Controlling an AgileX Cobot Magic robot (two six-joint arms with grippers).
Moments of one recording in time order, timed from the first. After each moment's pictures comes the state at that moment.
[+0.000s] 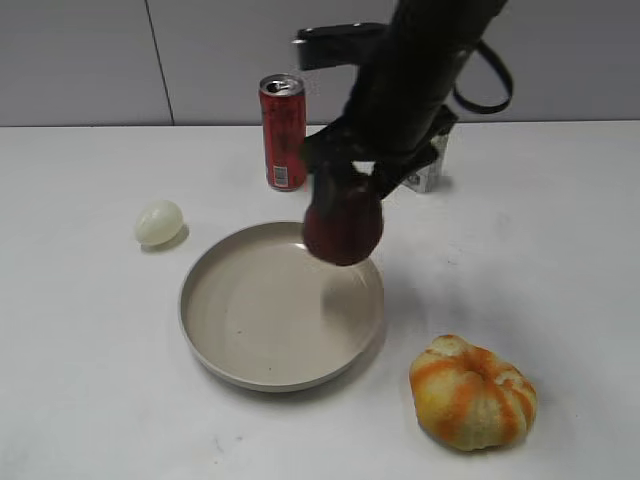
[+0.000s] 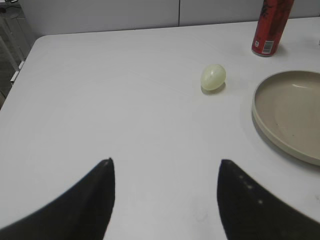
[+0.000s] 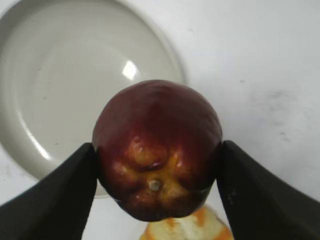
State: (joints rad) left arm -0.07 -0.01 -0.50 -0.09 1.05 0.12; right arm 0.60 1.95 -1.59 0.16 1.00 -0.03
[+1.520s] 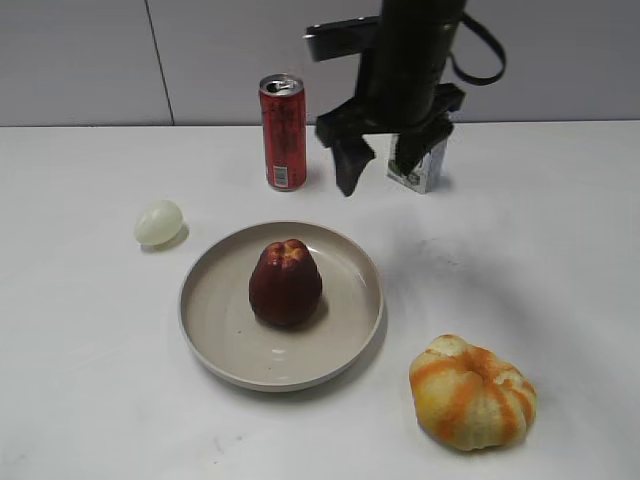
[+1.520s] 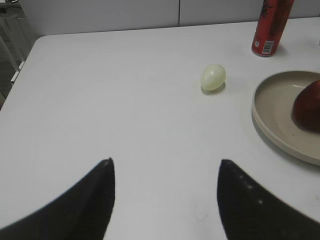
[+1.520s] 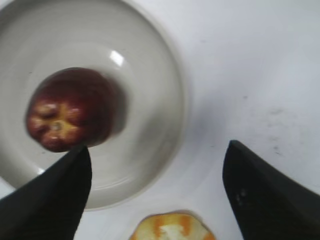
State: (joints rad) left arm -0.07 -0.01 -0.50 -0.09 1.05 0.12; right arm 0.50 2.13 -1.87 0.07 1.21 0.01
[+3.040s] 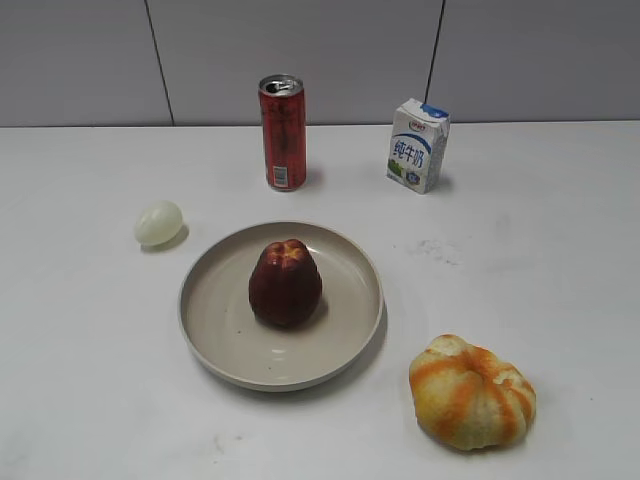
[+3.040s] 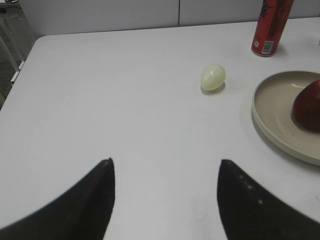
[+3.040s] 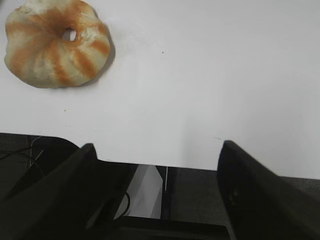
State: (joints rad) left arm -0.07 -0.01 -0.50 -0.09 1.05 0.12; right arm 0.02 0.69 -0.53 0.14 1.05 -0.07
